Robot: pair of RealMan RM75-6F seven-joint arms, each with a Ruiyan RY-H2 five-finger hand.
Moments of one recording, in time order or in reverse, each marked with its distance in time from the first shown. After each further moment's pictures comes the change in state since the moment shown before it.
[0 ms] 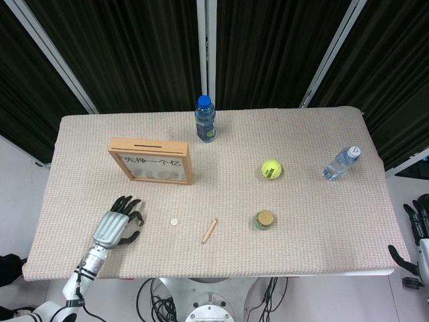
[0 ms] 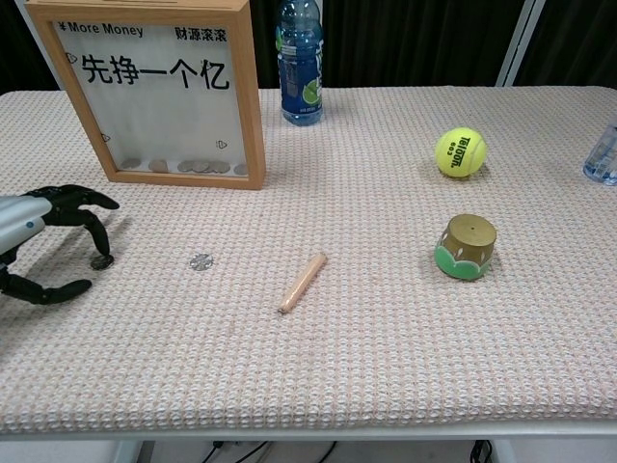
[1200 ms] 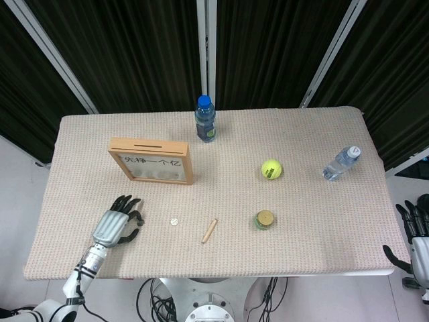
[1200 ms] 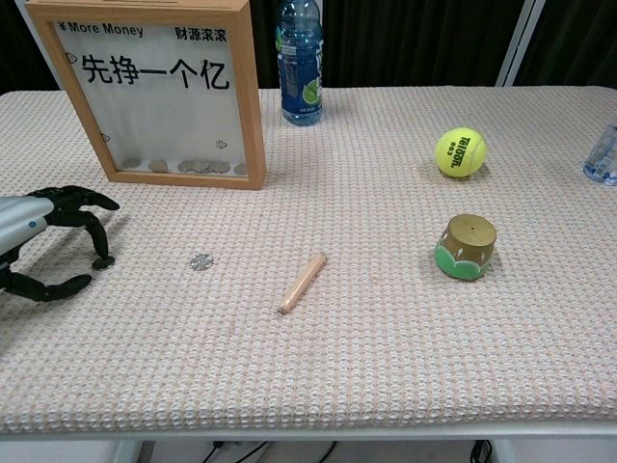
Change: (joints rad) left arm -0.016 -0.006 0.006 0.022 -0.017 -0.011 -0.016; right arm 0.016 -0.015 -0.006 0.014 0.002 -0.029 -0.002
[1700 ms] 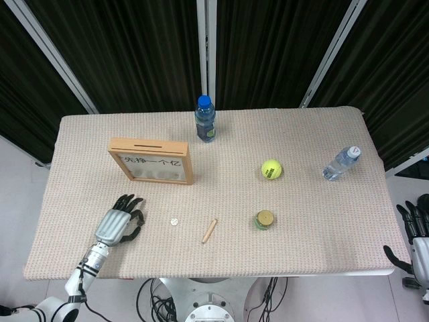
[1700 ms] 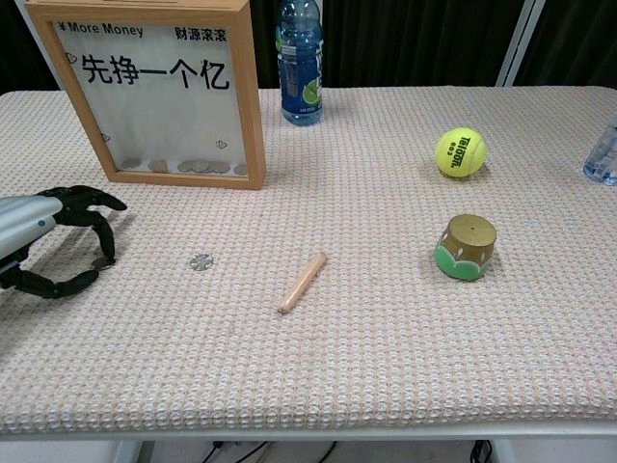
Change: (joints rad) left arm -0.016 -0.015 -0.001 0.023 0.004 -0.009 -0.021; right arm 0.000 -0.003 -0.002 0.011 0.003 -0.005 0.011
